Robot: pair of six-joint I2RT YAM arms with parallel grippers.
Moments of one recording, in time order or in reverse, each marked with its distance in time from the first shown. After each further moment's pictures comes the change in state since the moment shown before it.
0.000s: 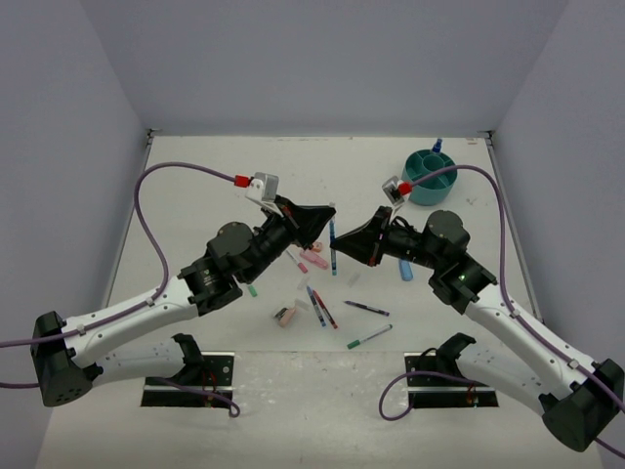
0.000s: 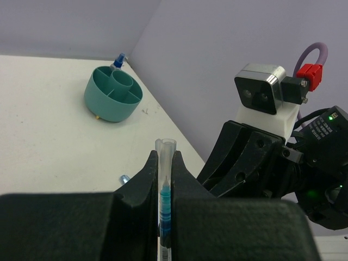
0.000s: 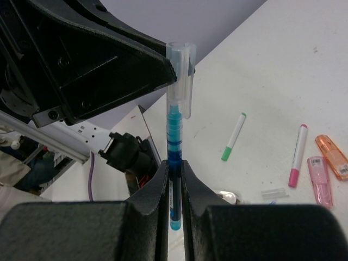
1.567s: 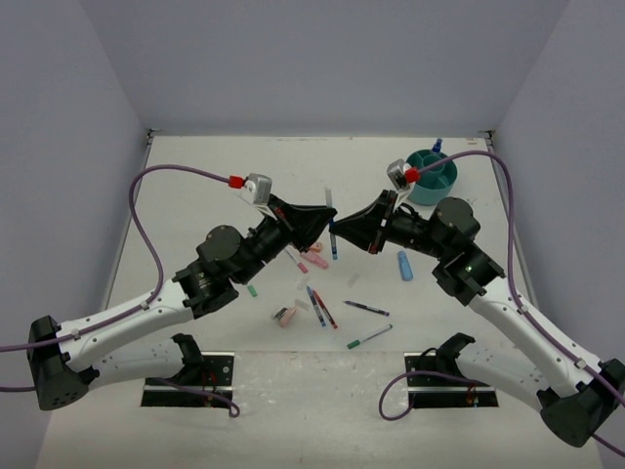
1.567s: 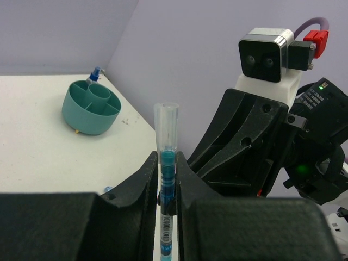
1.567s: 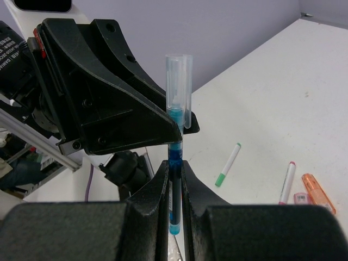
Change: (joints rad) left arm 0.000 -0.036 -0.023 0.072 0.077 0.014; right arm 0.000 0.034 0.146 -0.034 -0.001 -0.079
